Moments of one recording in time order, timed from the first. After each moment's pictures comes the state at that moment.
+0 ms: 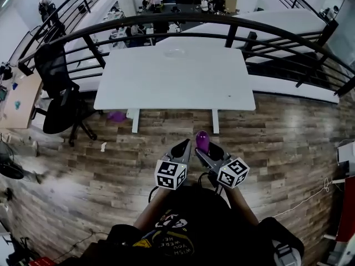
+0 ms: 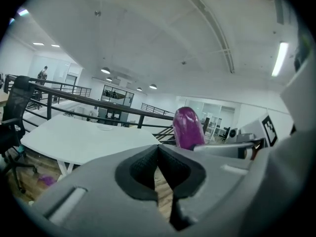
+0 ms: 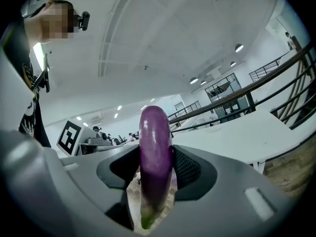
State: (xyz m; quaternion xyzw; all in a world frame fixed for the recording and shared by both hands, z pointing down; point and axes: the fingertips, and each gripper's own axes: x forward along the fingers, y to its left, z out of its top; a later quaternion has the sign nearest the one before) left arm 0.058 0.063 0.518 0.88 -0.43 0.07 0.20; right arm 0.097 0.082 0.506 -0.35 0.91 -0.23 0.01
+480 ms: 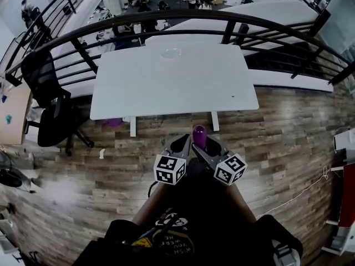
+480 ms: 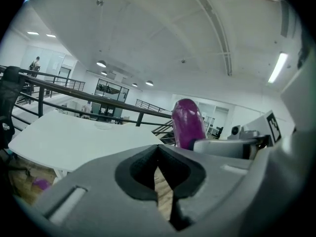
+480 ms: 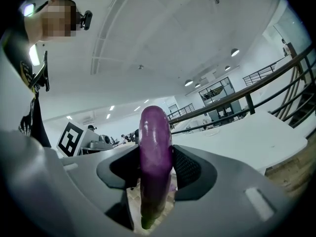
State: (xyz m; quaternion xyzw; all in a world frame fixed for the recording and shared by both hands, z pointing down) left arm 0.007 -0.020 0.535 0.89 -0.39 0.07 0.22; right arm 0.033 0.000 0.513 -0.38 0.89 -0.23 0.02
